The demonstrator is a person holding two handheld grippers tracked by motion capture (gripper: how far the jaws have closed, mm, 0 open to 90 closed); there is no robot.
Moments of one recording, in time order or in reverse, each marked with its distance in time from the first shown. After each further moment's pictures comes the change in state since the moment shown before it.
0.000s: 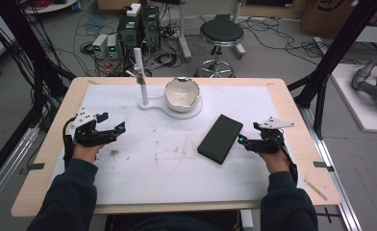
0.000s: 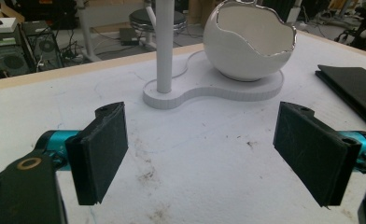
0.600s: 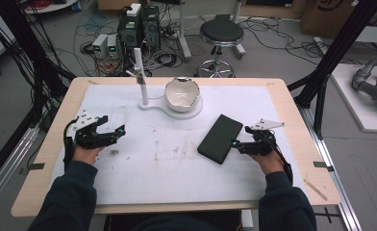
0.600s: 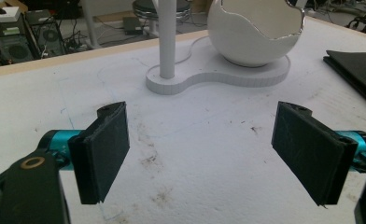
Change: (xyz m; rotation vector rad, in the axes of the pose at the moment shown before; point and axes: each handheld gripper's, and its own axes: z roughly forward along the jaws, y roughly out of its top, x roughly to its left) left arm -0.001 -0.006 -0.001 0.045 0.018 0.001; right arm 0.016 -0.002 0.019 0.037 0.094 -0.037
